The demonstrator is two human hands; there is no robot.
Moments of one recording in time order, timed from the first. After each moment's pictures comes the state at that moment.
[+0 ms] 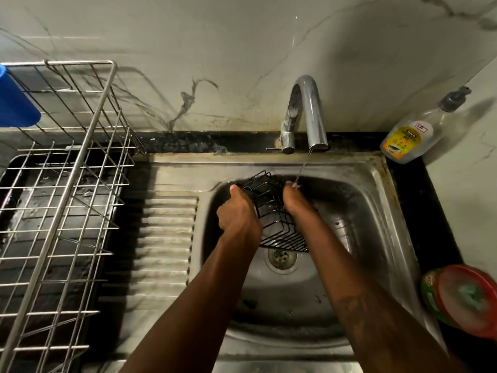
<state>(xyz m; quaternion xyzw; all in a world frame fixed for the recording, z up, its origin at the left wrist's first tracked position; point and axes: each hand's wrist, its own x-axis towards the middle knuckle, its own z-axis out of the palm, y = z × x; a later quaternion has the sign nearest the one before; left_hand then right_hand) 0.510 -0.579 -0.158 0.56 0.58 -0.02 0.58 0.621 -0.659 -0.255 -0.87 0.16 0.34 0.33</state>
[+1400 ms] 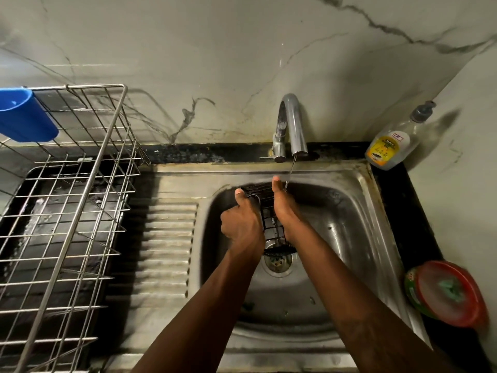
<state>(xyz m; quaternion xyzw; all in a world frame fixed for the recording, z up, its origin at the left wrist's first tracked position) 0.516 -0.614 -0.133 0.49 0.65 0.12 0.56 0.576 -0.668 -0.167 -0.79 0.08 0.35 0.50</state>
